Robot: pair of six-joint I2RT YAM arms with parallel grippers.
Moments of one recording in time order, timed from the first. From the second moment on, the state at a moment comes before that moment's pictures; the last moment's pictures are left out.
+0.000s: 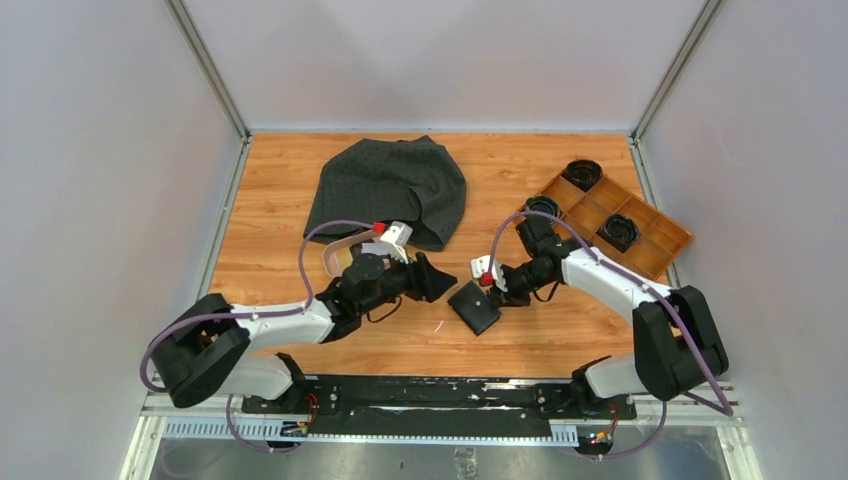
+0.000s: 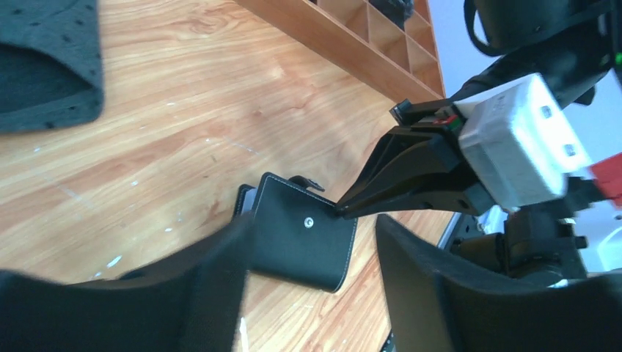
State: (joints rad) left arm -0.88 1.33 0.44 0.70 0.06 -0.68; right arm 0.41 1.36 0.77 -0.69 -0.78 -1.22
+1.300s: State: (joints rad) left arm -0.81 1.81 0.65 0.68 0.34 -0.69; right arm 0.43 1.43 0.78 -0.66 -0.68 -1.14
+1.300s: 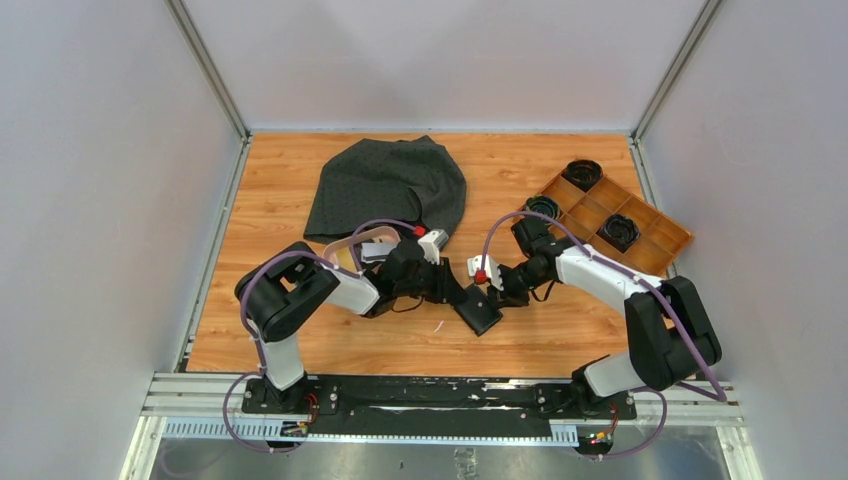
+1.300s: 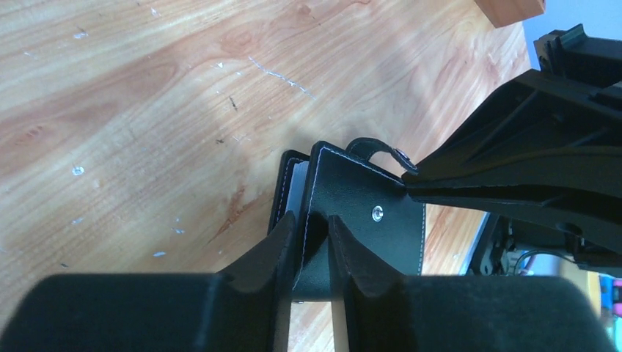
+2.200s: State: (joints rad) left arm -1.18 1.76 0.43 0.90 -0.52 -1.34; right arm 0.43 1.42 0.86 -0.71 -0.73 -1.00
